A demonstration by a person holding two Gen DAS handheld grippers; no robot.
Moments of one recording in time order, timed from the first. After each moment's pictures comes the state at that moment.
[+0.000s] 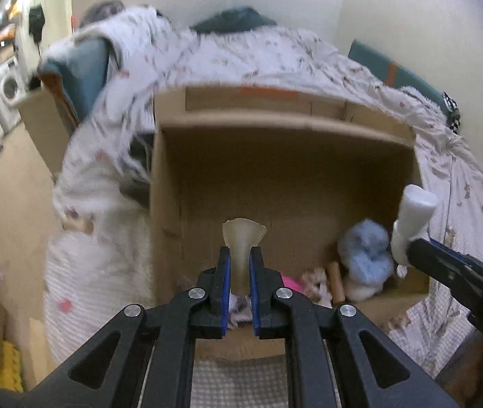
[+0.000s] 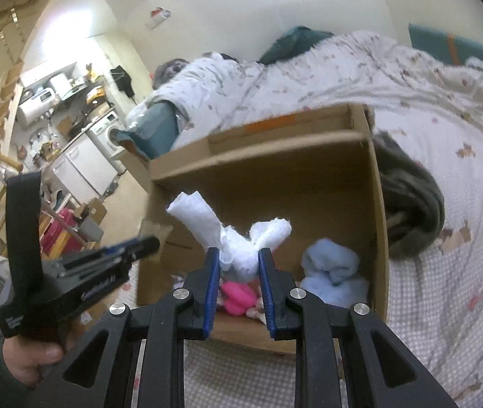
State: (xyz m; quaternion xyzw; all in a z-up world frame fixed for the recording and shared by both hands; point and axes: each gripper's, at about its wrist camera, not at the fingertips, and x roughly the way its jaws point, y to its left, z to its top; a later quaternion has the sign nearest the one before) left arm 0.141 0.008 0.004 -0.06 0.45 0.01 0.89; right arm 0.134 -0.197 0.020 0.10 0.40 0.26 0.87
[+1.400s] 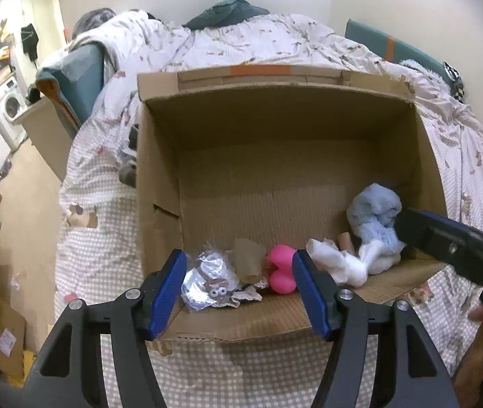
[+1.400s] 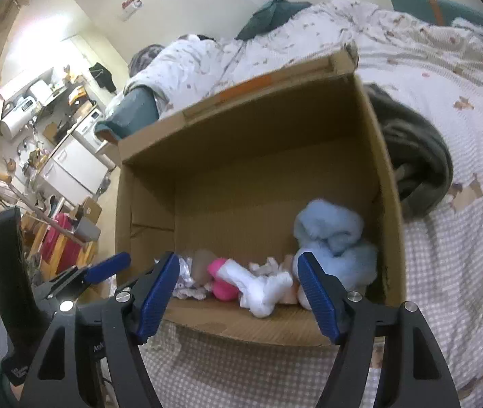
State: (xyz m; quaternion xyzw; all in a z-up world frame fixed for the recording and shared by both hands) left arm 0.125 -0.016 -0.005 0.00 0.45 0.03 0.89; right arm 0.141 -0.196 -0.009 0.13 0.44 0.24 0.85
